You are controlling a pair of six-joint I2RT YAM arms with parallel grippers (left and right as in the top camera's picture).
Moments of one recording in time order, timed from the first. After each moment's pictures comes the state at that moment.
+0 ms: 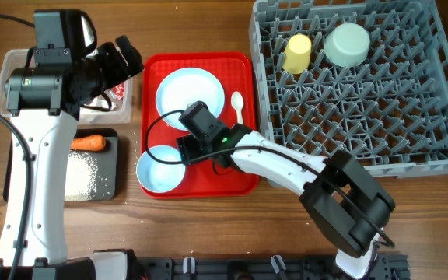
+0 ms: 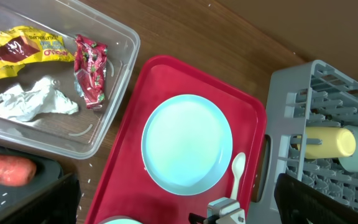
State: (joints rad) left arm -0.01 1.49 1.59 -1.01 0.12 -0.49; right arm 0.85 1.95 1.24 -0.33 -0.06 0.51
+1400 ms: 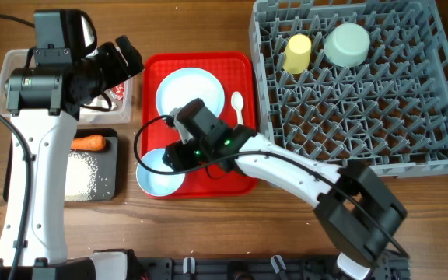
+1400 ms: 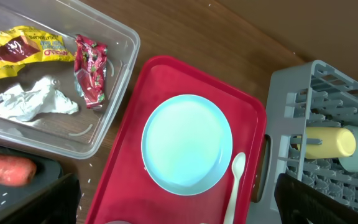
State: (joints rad) left arm -0.01 1.49 1.59 -1.01 0.12 -0.49; right arm 0.87 1.89 1.24 -0.30 -0.36 0.45
